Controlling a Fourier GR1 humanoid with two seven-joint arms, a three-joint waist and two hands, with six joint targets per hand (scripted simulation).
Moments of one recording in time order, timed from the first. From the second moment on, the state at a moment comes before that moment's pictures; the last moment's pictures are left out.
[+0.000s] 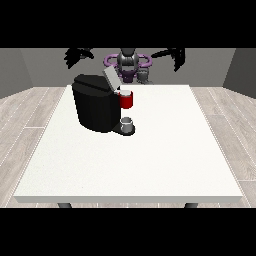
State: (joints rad) left arm -0.67 0.12 0.36 -0.69 -0.32 -0.25 -0.24; right arm -0.08 -0.13 -0.09 -1.37 -0.08 -0.09 -0.05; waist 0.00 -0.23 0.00
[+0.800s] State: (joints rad) left arm -0.48 0.04 0.34 -0.89 -0.17 -0.33 -0.22; right arm -0.26 -0.19 -0.05 -1.45 -0.06 0.00 0.05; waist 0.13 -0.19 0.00
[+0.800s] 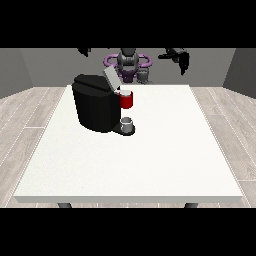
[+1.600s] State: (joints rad) left arm -0.31 0.02 0.23 -1.23 -0.04 -0.28 -0.09; right arm -0.41 -0.18 -0.10 -1.28 -0.08 0.06 0.01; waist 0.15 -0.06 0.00
